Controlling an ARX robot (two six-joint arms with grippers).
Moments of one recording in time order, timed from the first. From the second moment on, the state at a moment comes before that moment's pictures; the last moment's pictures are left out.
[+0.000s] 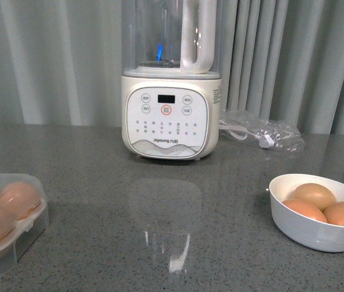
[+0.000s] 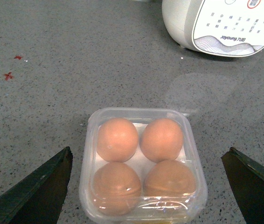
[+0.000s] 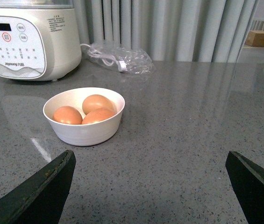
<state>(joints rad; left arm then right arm) 0.01 0.97 0.51 0.19 0.12 -0.01 0.00 0.00 0.01 0.00 0.00 -0.01</state>
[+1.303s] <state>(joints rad) 0.09 0.31 0.15 0.15 0.07 0.01 0.00 0.00 0.01 0.00 0.00 -0.01</state>
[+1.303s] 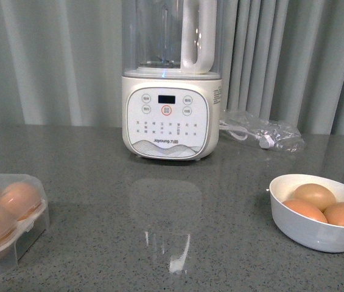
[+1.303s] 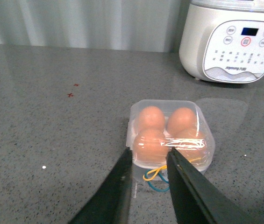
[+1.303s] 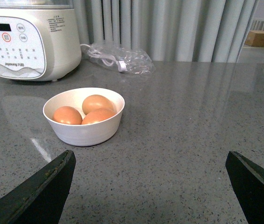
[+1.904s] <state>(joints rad) 0.00 0.05 0.05 0.00 0.00 0.00 0.00 0.00 0.01 0.00 0.00 -0.01</state>
